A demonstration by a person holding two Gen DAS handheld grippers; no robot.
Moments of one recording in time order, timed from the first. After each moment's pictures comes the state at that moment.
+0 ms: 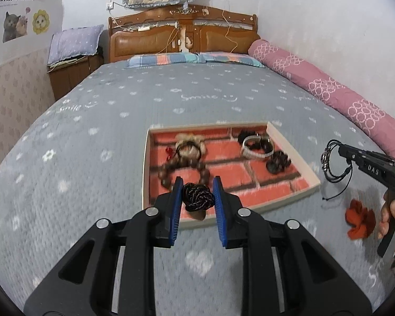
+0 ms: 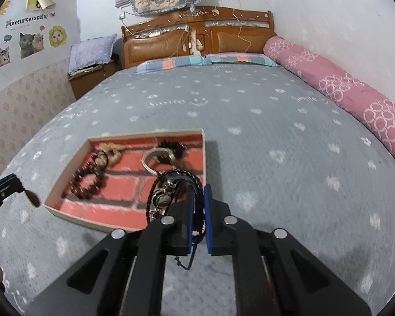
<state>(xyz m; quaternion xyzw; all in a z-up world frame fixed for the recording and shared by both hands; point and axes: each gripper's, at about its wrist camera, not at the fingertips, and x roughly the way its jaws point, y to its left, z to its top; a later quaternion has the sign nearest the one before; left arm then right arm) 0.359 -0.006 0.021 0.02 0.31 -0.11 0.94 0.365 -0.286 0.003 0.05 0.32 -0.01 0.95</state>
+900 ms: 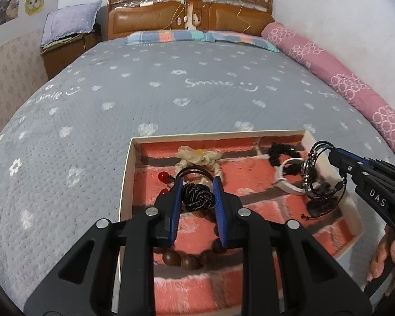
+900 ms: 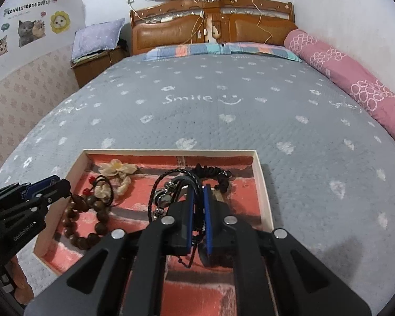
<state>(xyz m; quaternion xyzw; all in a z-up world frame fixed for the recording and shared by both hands) 0.515 -0.020 -0.033 0.01 0.38 -0.09 0.92 0.496 -0.222 -0.024 0.03 0.35 0.01 0.93</state>
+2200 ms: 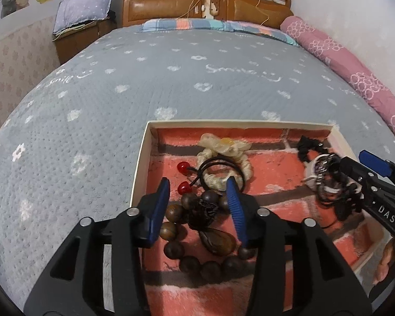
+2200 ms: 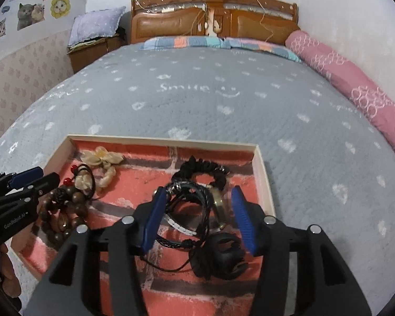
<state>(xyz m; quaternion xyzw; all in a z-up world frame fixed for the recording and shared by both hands) 0.528 -0.010 -0.051 0.00 0.40 -0.05 0.92 0.506 -0.214 -0.036 0.00 0.36 0.01 0.93</state>
